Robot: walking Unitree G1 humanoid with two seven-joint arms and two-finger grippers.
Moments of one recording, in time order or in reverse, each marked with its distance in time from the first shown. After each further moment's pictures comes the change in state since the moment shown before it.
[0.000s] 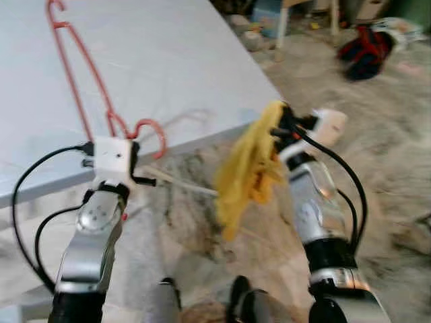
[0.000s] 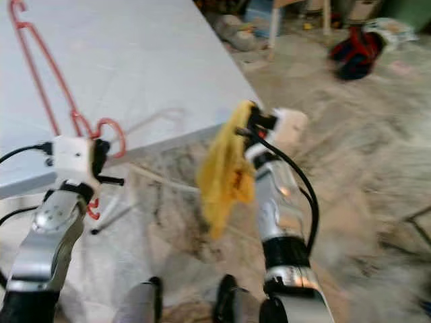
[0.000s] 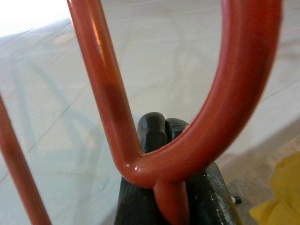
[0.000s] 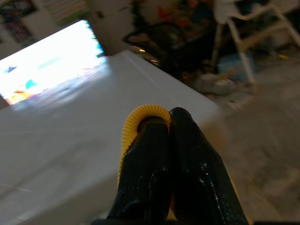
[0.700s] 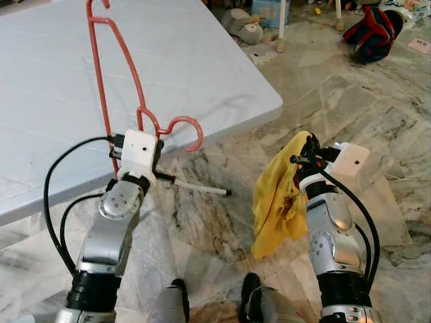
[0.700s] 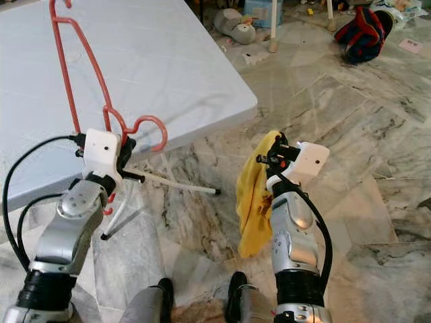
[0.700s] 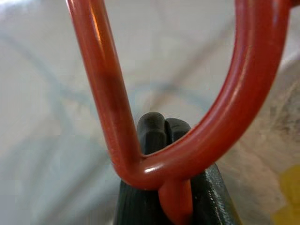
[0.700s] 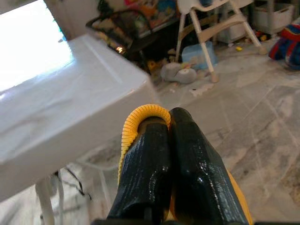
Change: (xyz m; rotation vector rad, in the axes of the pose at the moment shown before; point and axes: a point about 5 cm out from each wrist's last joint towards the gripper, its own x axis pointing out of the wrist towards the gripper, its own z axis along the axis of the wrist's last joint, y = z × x) left arm 0.003 -0.024 -0.020 -0.045 0.056 -0.036; right arm -0.020 -0.012 -0.005 -0.076 0.051 -0.057
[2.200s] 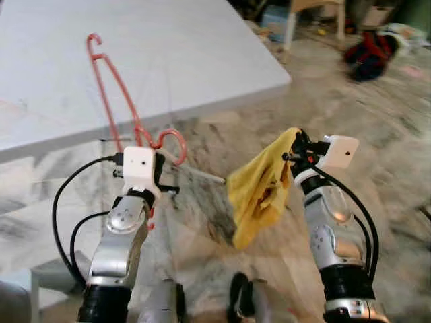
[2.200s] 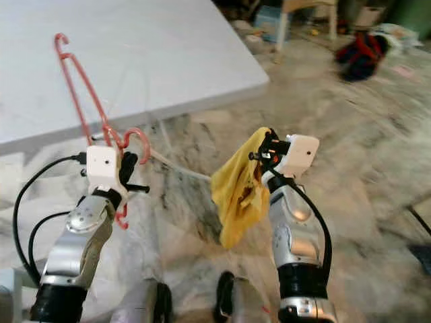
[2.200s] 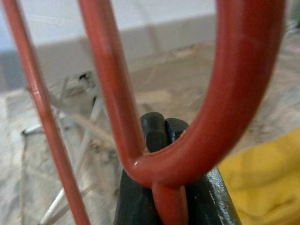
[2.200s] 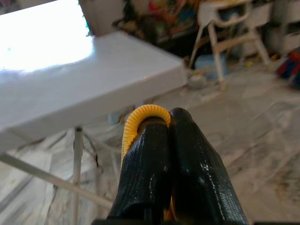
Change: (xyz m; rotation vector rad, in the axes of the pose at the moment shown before) left arm -0.004 -0.005 -0.012 -0.113 0.031 0.035; right arm 0.006 0.009 0.000 -0.006 0.035 0.063
